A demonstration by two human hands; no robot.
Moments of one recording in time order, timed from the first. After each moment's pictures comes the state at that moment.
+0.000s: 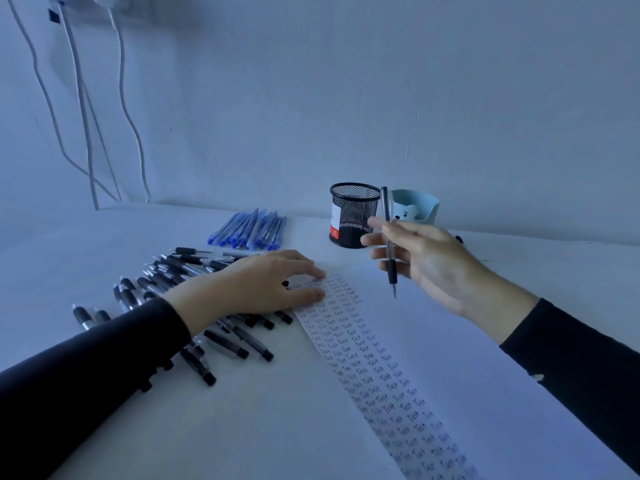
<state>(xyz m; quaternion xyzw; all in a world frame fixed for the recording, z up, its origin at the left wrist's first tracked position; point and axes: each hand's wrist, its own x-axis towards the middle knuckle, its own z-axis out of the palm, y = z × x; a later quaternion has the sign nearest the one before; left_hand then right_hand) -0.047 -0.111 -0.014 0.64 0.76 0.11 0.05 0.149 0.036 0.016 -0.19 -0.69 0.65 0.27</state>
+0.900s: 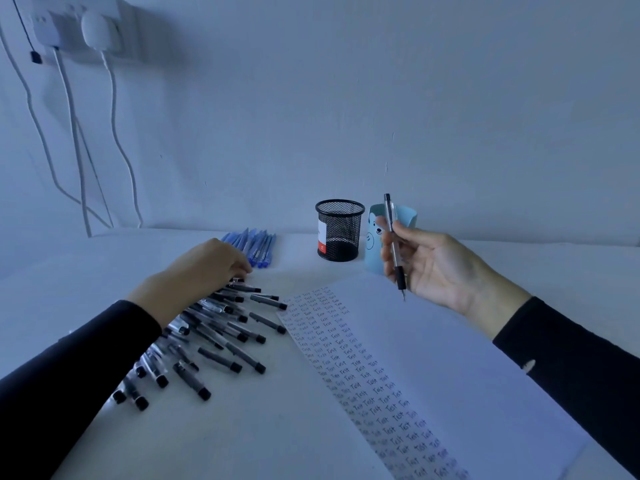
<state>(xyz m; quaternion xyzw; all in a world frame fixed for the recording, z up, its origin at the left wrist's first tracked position) -0.118 -0.118 -0.005 0.53 0.84 0.13 -0.06 0.170 0.057 0.027 -0.17 -0.51 0.81 0.23</state>
